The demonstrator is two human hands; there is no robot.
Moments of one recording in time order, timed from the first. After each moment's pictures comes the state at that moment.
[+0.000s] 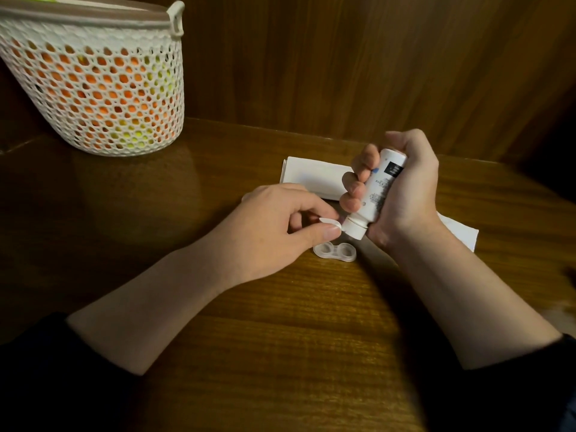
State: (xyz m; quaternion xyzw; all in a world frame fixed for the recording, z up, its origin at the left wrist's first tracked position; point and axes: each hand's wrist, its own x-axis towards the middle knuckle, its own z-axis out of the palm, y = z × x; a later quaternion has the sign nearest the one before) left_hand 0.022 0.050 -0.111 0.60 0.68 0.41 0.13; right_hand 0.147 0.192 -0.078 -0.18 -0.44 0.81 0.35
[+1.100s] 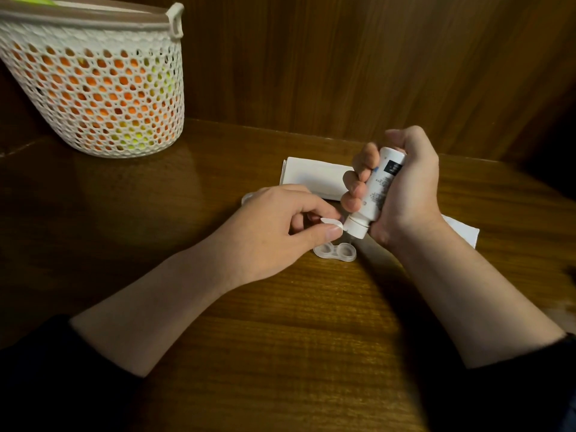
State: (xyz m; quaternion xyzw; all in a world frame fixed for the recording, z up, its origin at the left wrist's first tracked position) left_hand 0.023 0.052 -0.113 0.61 0.67 0.40 0.13; right_hand 0.147 0.194 -0.076 -0.18 -0.45 0.80 0.35
